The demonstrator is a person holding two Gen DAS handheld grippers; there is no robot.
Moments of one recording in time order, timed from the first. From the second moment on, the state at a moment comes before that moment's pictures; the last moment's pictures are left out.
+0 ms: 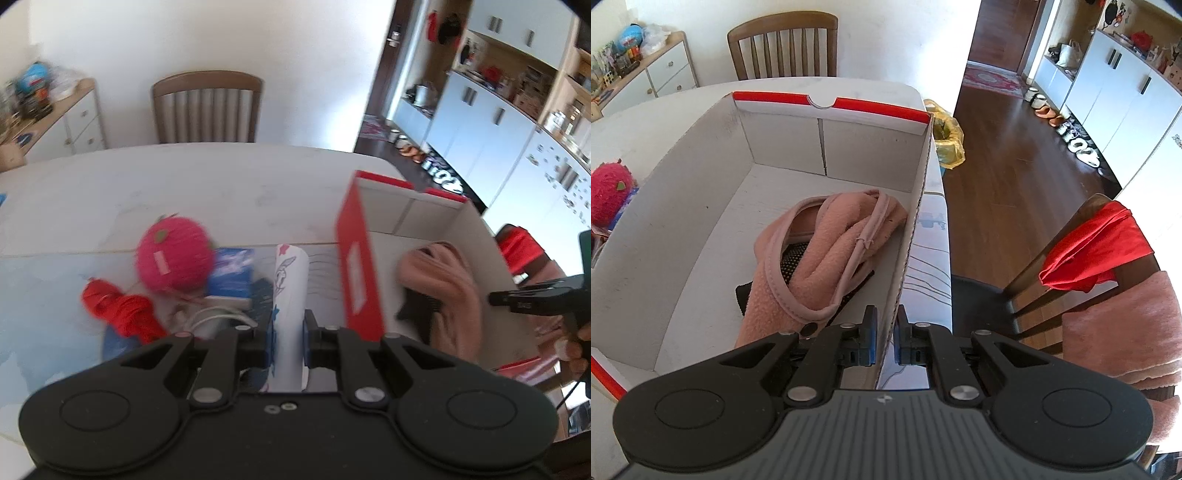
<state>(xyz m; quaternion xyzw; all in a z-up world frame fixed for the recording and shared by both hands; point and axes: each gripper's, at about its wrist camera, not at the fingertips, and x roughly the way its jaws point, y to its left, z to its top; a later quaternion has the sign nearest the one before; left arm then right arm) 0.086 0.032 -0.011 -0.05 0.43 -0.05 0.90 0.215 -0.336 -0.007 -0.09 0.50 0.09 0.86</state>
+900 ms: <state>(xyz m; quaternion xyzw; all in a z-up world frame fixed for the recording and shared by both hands) 0.163 -0.117 -0.052 0.03 0.49 -0.16 0.86 0.221 -0.355 -0.007 -0.05 0.50 0.12 0.86</state>
